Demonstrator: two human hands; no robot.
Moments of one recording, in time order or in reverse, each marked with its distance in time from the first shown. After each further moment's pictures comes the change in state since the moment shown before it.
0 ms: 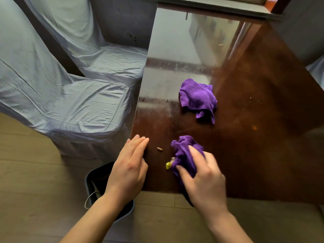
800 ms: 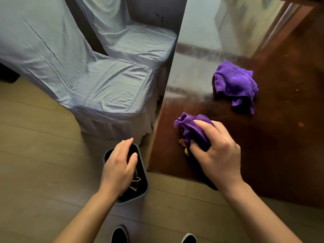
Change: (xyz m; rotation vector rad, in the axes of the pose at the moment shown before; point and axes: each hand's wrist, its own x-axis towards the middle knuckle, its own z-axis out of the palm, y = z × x) left_hand -0.068 -0.088 -0.004 -0.076 0.038 -0.414; right_hand 0.031 -0.026 0.032 0.128 0.026 -0.264
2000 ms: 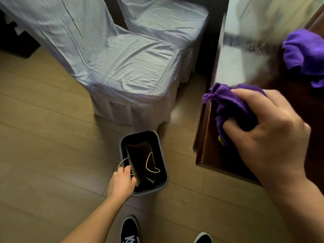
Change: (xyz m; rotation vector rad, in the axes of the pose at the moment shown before) left_hand -0.054 -0.223 0.086 0.378 -0.391 -0.543; right_hand 0.006 -0.044 0.047 -0.157 0.036 -0.113
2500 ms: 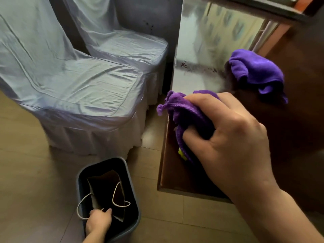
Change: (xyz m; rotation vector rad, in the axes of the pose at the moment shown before) left_hand 0.069 0.030 0.080 -0.387 -0.094 -0.497; right_hand -0.001 0.000 0.002 -0.046 0.003 -0.007
